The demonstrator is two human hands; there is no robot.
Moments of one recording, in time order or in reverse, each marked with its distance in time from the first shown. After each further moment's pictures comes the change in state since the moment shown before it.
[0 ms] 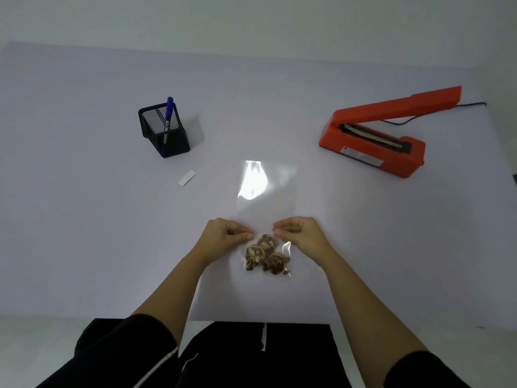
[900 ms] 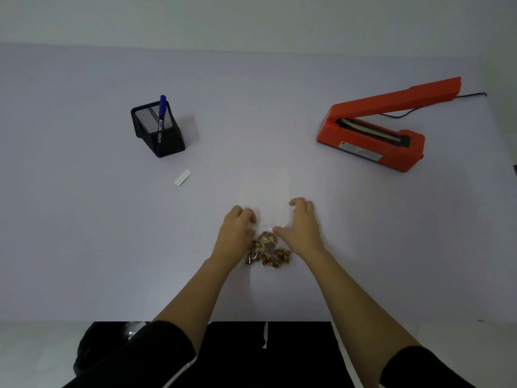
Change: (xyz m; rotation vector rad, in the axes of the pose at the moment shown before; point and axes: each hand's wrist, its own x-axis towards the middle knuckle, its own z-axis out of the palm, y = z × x) left_hand 0.009 0.024 0.037 0.352 0.196 0.069; right_hand 0.008 -0.005 0.016 -0.535 0.304 -0.064
